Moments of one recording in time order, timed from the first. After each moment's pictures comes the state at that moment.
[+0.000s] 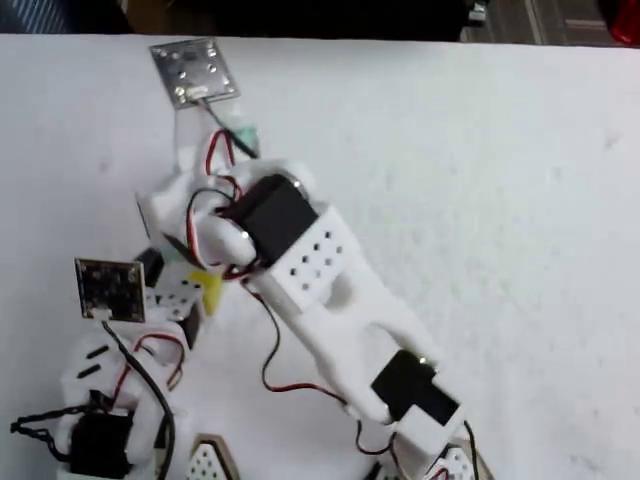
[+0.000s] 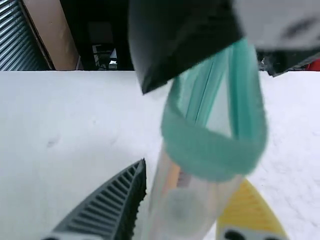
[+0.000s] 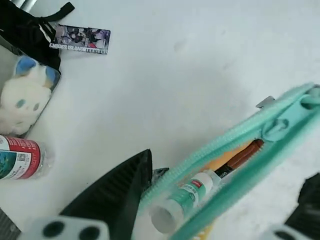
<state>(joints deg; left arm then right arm) 0.5 -104.7 74.9 59.1 5.1 -53.8 10.1 -46.3 93.0 -21.1</state>
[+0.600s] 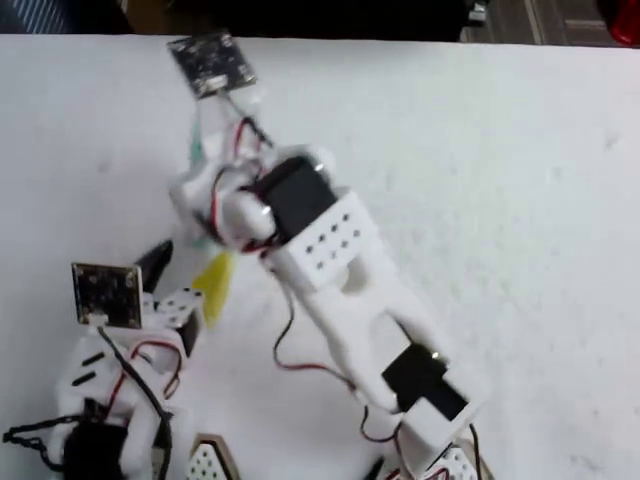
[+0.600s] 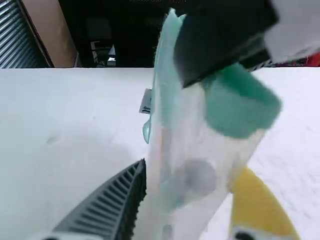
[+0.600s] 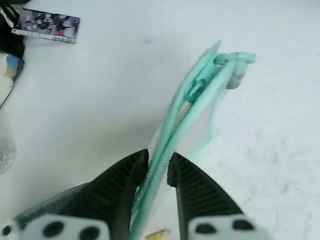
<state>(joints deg) 0.5 -104.7 71.0 64.2 5.1 -43.8 10.1 -41.5 94.2 -13.2</state>
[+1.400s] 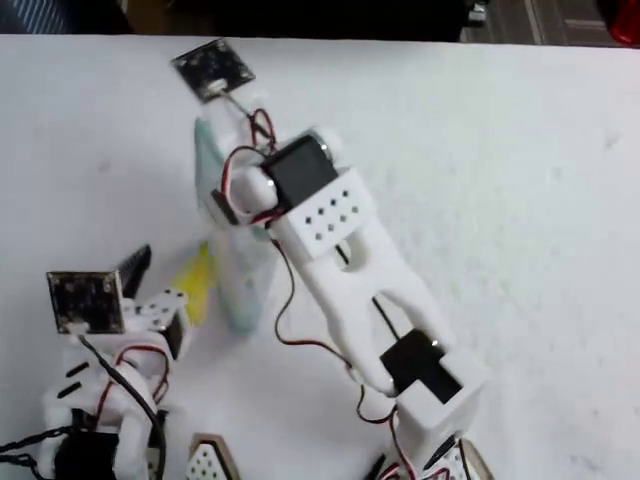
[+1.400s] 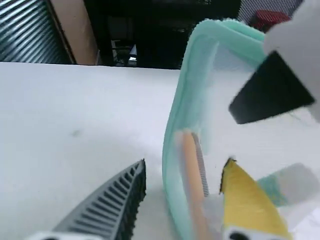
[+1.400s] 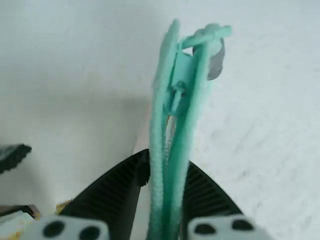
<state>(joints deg) -4.8 -104.8 68.2 67.3 5.1 -43.0 15.3 -40.3 97.3 3.6</state>
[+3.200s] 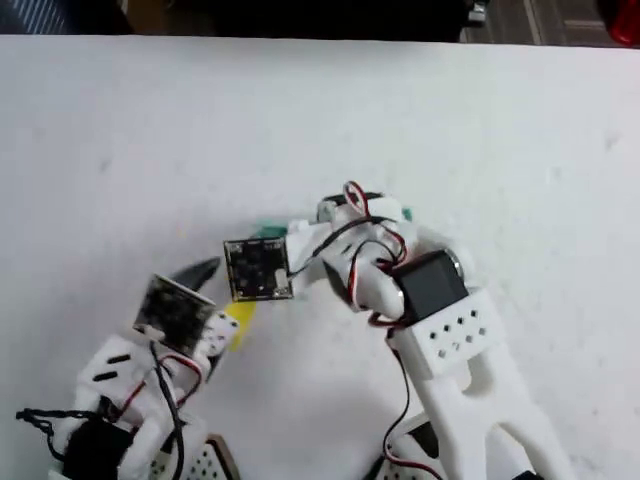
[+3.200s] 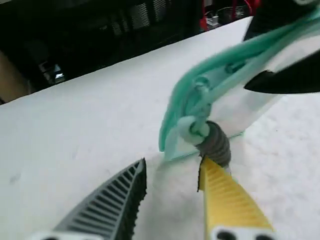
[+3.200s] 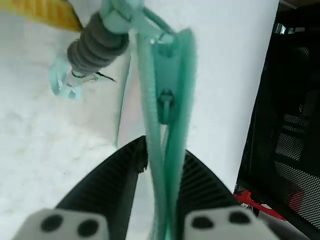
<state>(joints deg) 15.1 -104.8 70.8 67.7 -7.6 -29.7 -35.4 22.4 71.2 77.3</state>
